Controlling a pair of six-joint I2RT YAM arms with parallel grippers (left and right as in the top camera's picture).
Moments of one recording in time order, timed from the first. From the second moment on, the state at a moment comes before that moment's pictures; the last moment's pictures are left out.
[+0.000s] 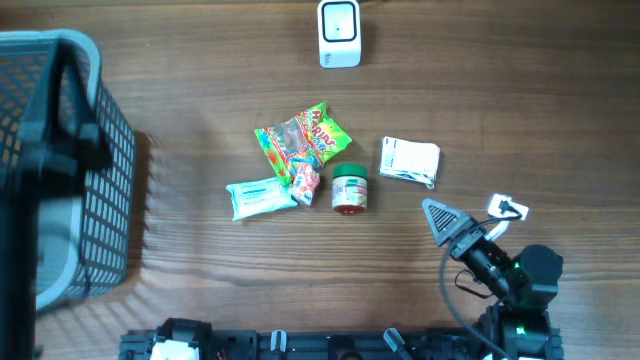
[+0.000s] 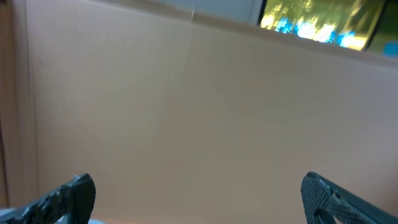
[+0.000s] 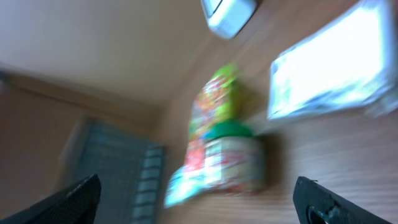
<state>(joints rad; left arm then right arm) -0.16 0.91 1.84 -0.73 -0.20 -0.15 -0.12 0.29 0.01 0.05 -0.77 1.05</state>
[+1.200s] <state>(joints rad) -0.16 0.07 1.23 -0.23 -0.20 -0.10 -0.10 1.14 1.04 -1.19 -0.35 1.15</state>
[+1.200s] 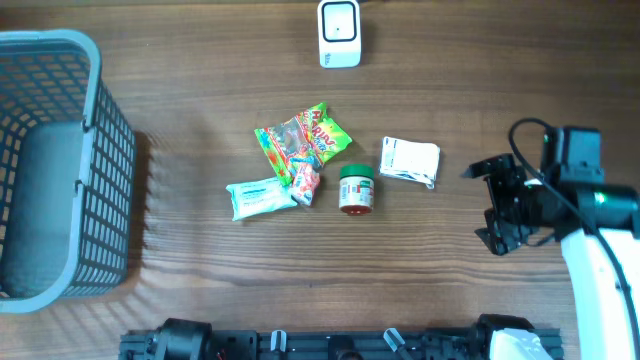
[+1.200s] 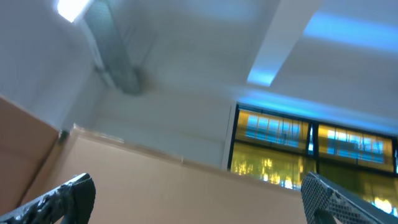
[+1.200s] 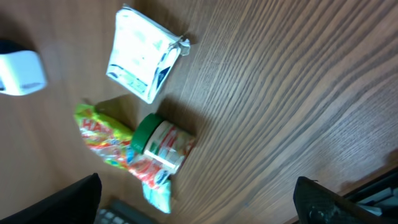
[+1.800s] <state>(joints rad) -0.16 0.01 1.17 -0.20 -0.22 -0.04 0.03 1.62 1.05 -0.72 -0.43 1.54</state>
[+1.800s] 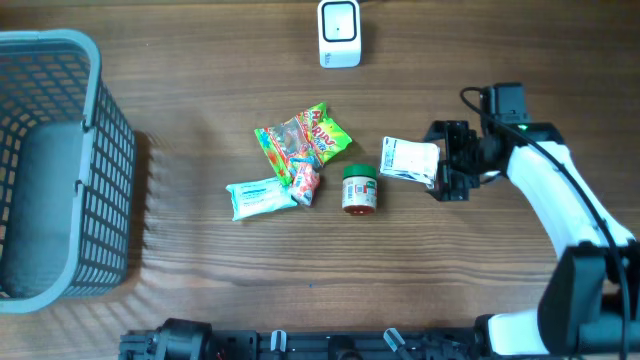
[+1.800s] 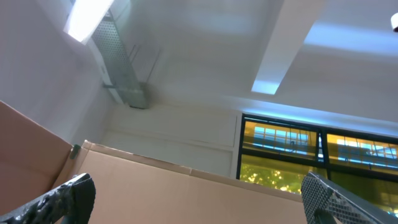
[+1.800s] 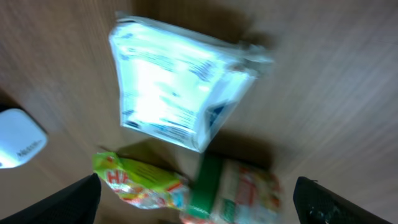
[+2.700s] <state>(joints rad) -0.16 0.01 1.13 -0.17 -0.22 -0.04 0.05 1.85 1.06 -0.54 -0.46 1.55</state>
